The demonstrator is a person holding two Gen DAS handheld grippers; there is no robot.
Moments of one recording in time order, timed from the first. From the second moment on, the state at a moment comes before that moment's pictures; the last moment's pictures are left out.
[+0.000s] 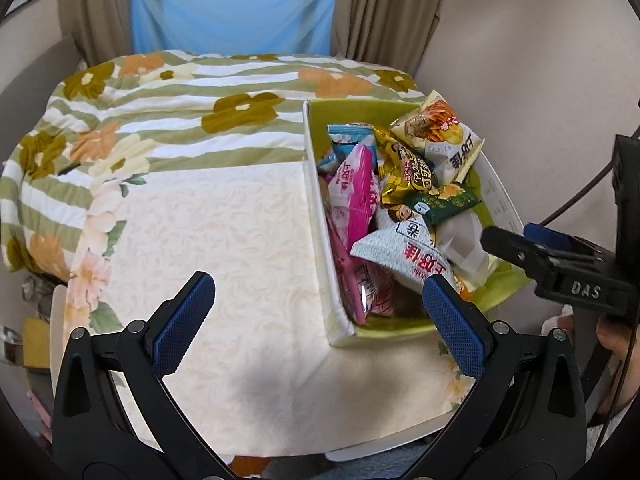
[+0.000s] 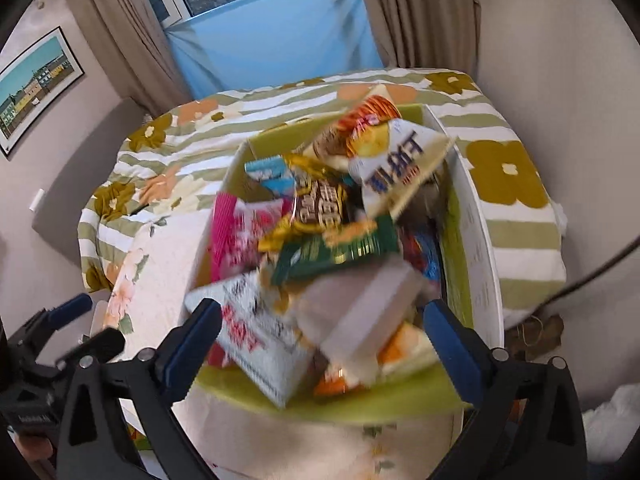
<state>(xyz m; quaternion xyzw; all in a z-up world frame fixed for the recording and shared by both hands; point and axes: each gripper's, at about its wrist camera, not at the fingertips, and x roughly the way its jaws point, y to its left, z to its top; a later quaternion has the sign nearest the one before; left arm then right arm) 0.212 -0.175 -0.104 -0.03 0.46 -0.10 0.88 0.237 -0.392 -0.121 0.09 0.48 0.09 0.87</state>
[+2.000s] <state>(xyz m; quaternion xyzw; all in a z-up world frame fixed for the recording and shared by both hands) 0.051 -0.082 0.026 -0.01 0.29 -0.05 0.96 0.074 -0.308 0.007 0.02 0.31 0.01 0.95</state>
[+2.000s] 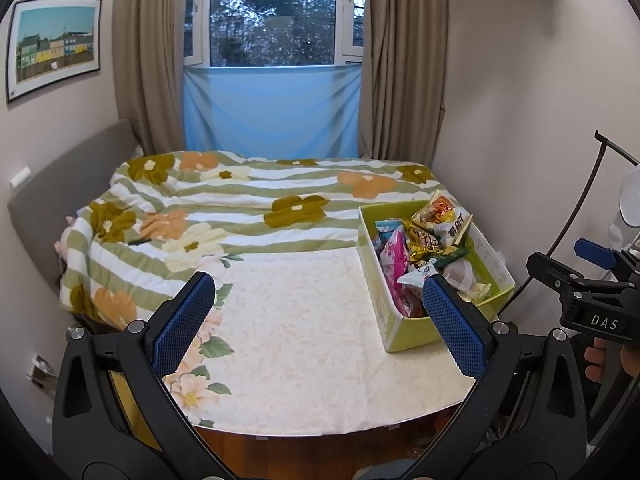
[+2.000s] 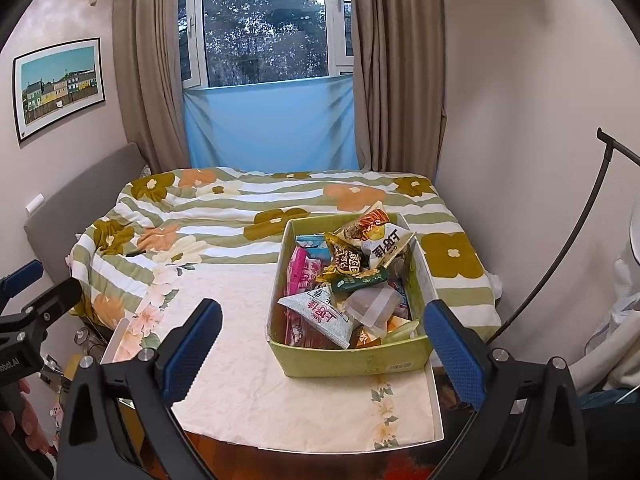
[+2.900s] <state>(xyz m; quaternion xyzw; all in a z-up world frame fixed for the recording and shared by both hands) 0.055 -0.084 0.026 0.00 0.28 -0.03 0.96 0.082 -0.309 0.007 0.02 0.32 0.01 0.95</state>
